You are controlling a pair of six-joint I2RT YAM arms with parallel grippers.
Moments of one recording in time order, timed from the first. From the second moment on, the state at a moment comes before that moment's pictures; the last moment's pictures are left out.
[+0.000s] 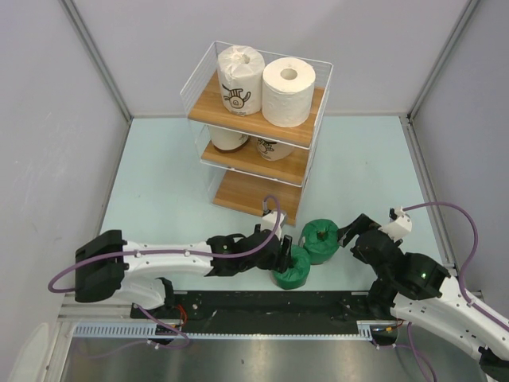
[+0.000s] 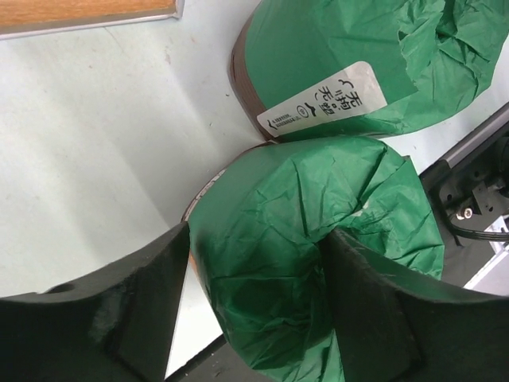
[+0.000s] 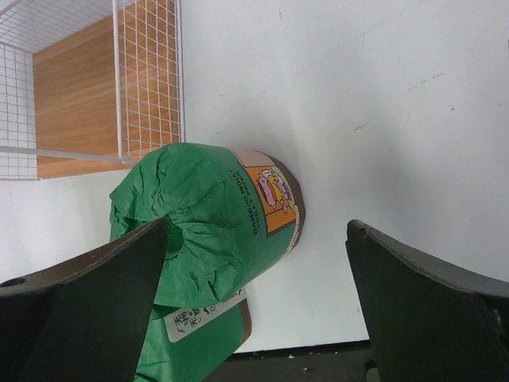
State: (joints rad) left arm -1.29 1.36 0.76 -0.15 -0.31 -0.74; right arm 0.93 0.42 0.59 -0.98 0.67 1.23
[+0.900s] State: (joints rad) left arm -1.23 1.05 0.71 -0.31 -0.53 -0.76; right arm 0.93 0.42 0.59 -0.97 0.67 1.23
